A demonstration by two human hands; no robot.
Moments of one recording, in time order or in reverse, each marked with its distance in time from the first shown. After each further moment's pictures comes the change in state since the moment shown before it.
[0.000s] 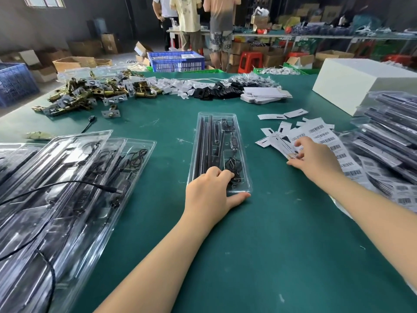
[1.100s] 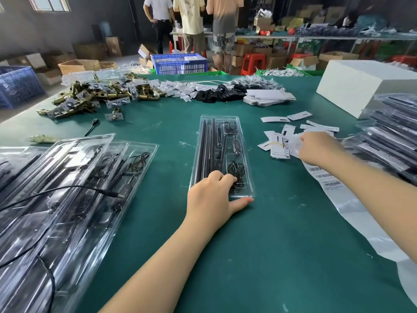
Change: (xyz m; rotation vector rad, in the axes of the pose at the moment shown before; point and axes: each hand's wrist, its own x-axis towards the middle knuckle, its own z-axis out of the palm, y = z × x) left_hand 0.001 0.001 -0.002 0.008 0.093 0.026; right_hand 0.034 -0.028 -0.024 -0.322 -0.195 0.101
